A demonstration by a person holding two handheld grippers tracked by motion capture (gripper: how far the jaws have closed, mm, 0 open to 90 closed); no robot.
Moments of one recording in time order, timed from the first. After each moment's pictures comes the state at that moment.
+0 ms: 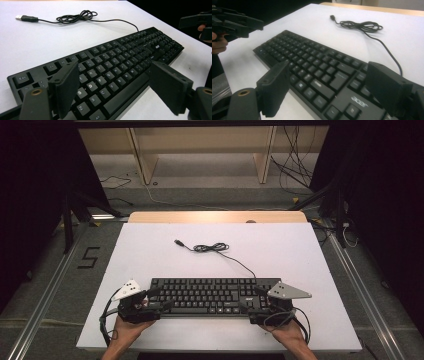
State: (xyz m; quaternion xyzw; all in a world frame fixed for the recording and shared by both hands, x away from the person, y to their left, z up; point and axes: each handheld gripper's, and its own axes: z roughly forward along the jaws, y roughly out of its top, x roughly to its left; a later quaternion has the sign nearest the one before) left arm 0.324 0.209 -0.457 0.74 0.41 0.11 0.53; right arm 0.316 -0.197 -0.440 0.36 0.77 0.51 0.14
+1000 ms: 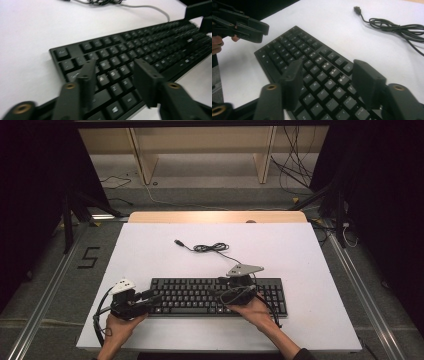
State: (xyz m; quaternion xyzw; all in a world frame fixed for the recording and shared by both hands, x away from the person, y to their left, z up) left arm 0.333 0.230 -0.465 0.74 0.49 0.12 0.45; right arm 0.374 -0.114 -0.439 0.34 0.82 0.46 0.08
